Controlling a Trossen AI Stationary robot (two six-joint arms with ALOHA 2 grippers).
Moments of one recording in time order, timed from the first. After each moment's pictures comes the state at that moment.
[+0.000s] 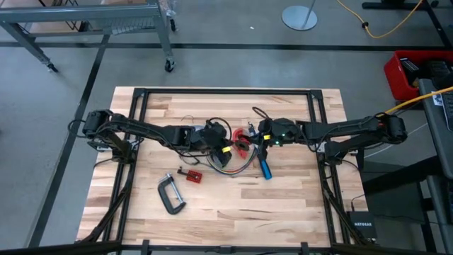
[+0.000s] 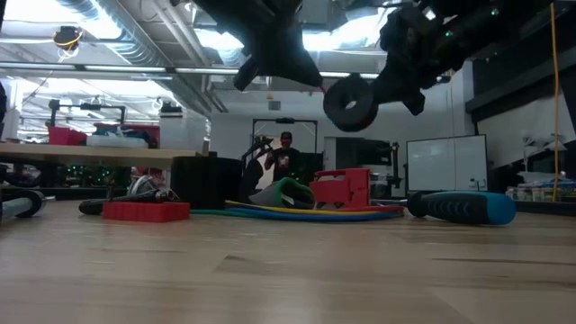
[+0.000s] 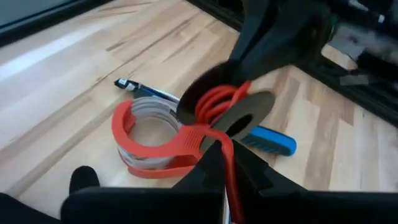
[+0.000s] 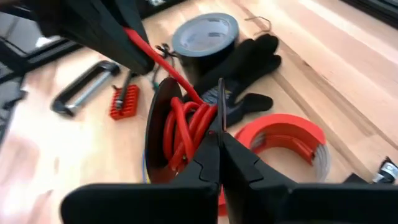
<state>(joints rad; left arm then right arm) -0.07 1.62 1.16 -0.12 -0.34 -0.56 -0.08 1.21 0.67 0.01 0.04 0.36</state>
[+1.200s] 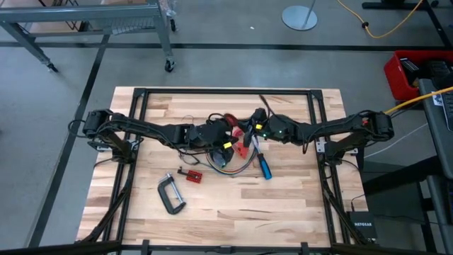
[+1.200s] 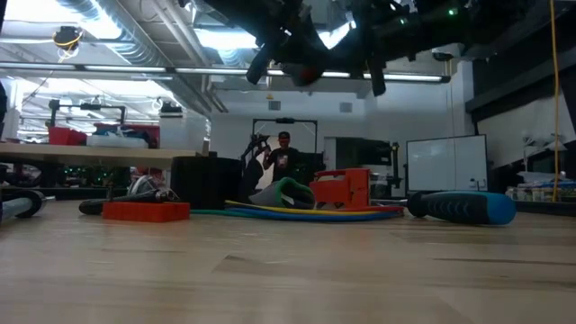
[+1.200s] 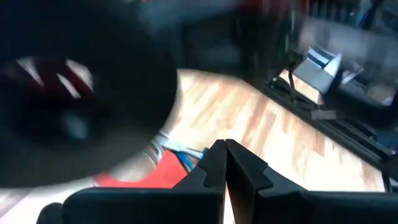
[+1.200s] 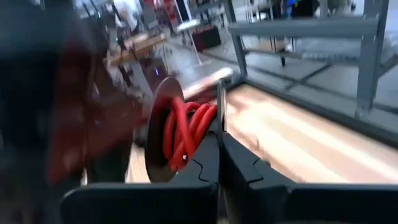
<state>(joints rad) -0.06 1.62 1.16 0.02 -0.33 -0.56 -0.08 1.39 0.72 0.54 0.26 0.38</state>
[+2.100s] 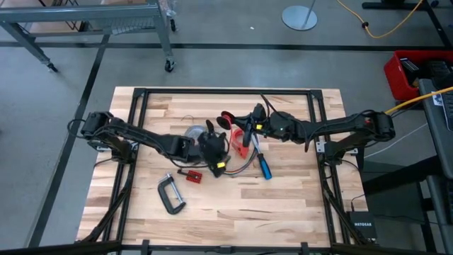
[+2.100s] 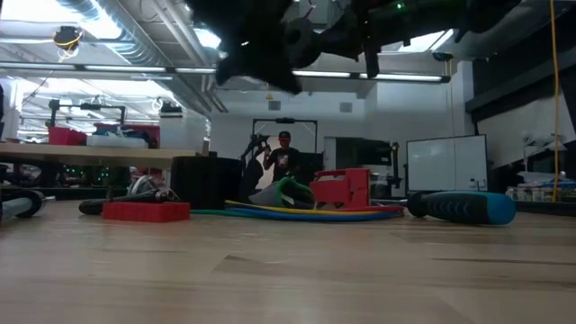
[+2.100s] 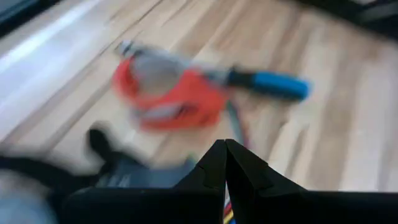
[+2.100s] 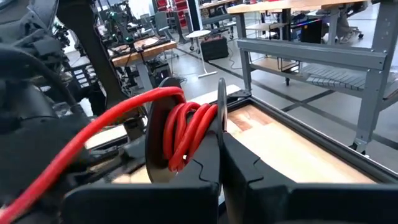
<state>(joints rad) -0.18 1.62 1.16 -0.28 -0.43 -0.53 -0.08 1.38 0.79 0.51 0.24 0.25</state>
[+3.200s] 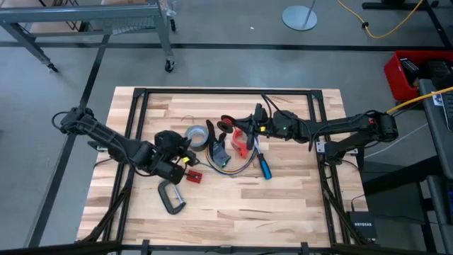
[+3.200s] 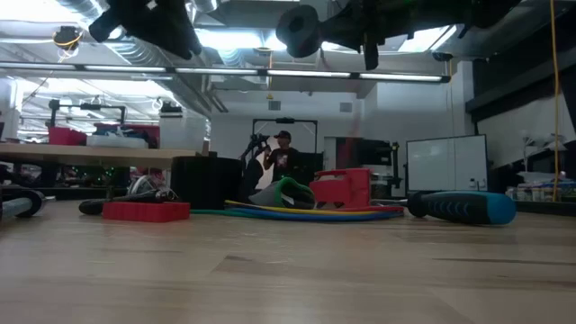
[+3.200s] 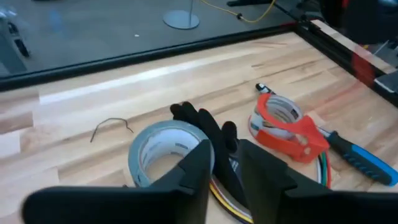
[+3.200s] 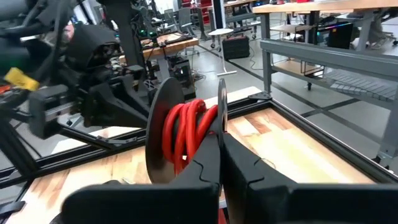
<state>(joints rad) -0.44 1.35 1.09 -0.93 -1.04 -1.38 -0.08 1.34 0.79 0.48 0.13 0.20</state>
